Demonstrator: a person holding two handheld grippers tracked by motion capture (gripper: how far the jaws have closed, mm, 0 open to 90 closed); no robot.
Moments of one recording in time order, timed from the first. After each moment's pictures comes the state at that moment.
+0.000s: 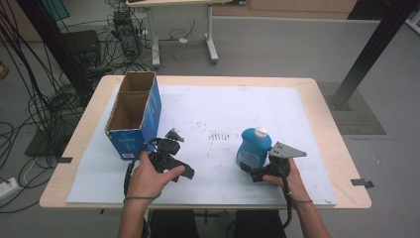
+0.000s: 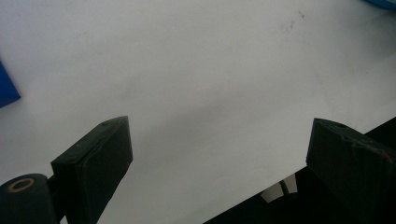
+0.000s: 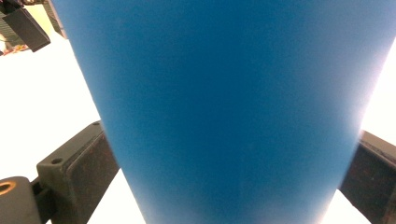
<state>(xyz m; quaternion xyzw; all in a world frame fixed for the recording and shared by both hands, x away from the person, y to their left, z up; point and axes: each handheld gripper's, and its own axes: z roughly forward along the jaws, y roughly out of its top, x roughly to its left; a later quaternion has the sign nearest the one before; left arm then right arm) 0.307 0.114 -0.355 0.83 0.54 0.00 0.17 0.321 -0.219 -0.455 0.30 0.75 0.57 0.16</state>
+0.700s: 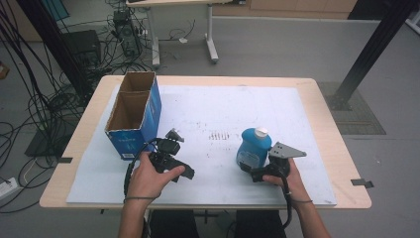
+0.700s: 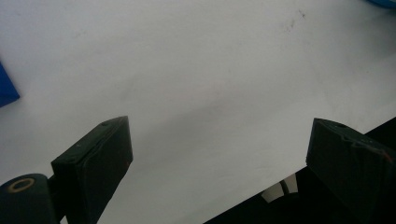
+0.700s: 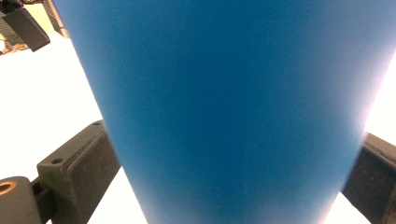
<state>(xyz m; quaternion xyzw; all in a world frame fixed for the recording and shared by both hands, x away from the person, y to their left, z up) 0.306 0.114 -0.356 0.83 0.54 0.00 0.17 0.321 -0.219 -0.455 0.30 0.75 0.57 0.16</state>
